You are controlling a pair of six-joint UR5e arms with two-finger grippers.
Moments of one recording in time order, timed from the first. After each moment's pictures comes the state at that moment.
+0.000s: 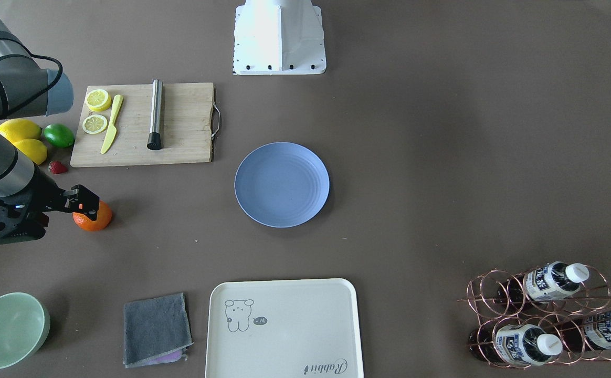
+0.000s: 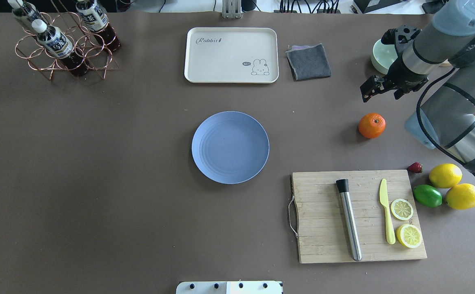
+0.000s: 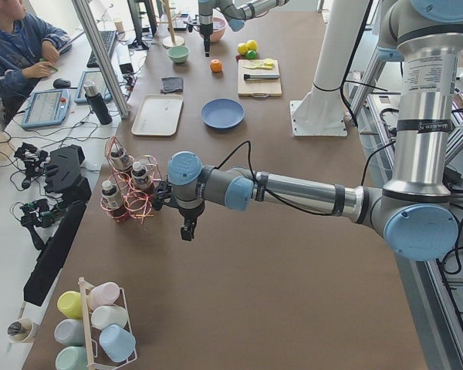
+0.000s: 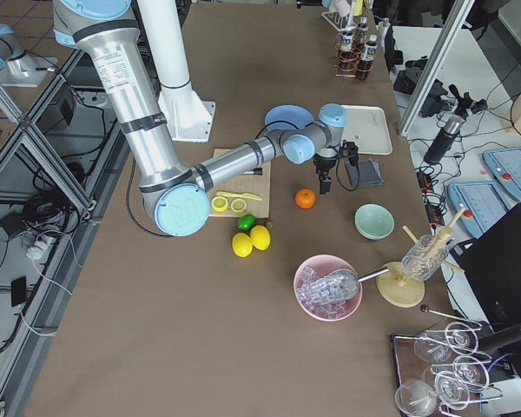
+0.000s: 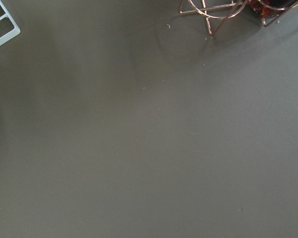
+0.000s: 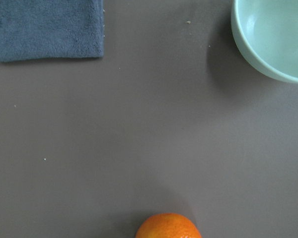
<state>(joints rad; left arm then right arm) -1.43 -1.57 -1.70 -1.68 -2.39 -0.10 0.99 -1.19 1.57 -1.41 2.16 0.67</state>
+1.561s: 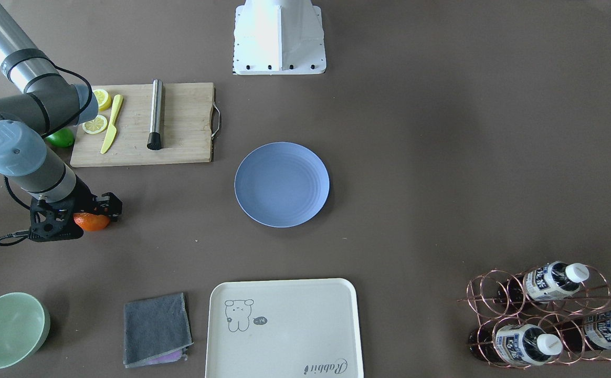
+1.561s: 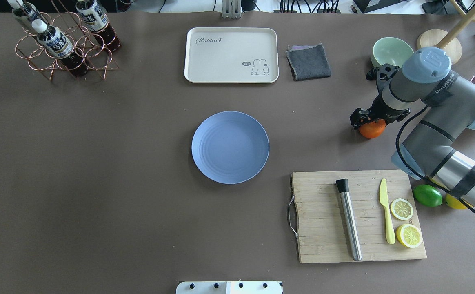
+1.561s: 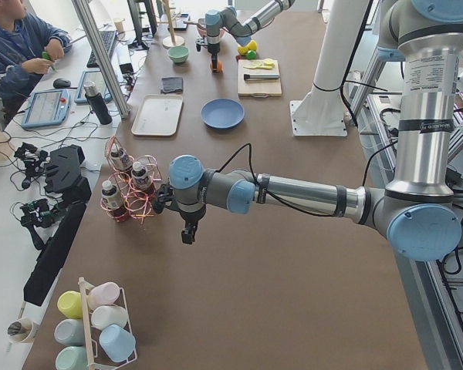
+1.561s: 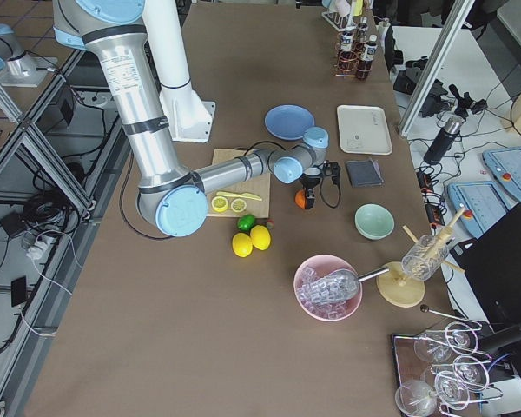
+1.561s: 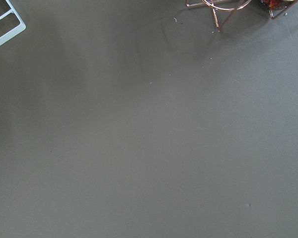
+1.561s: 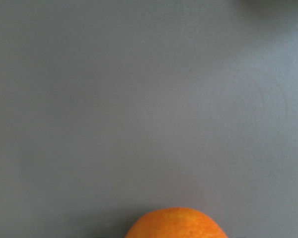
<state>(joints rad) -1.43 -1.56 -1.70 -1.69 -2.39 -0.09 0.86 -1.25 1.50 -1.26 2.08 0.82</state>
